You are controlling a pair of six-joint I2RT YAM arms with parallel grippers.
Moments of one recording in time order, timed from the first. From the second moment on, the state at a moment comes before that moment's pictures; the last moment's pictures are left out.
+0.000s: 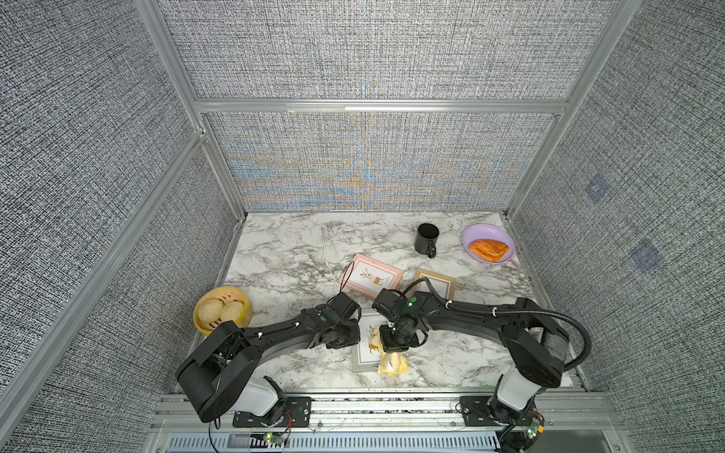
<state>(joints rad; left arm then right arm) -0.81 1.45 0.59 -0.35 0.17 -0.93 0.98 1.75 1.12 -0.78 -0.20 0.82</state>
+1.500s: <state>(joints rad) -0.81 1.46 0.60 -0.35 0.18 -0.93 0.79 1.92 1.32 -0.84 -0.24 0.68</state>
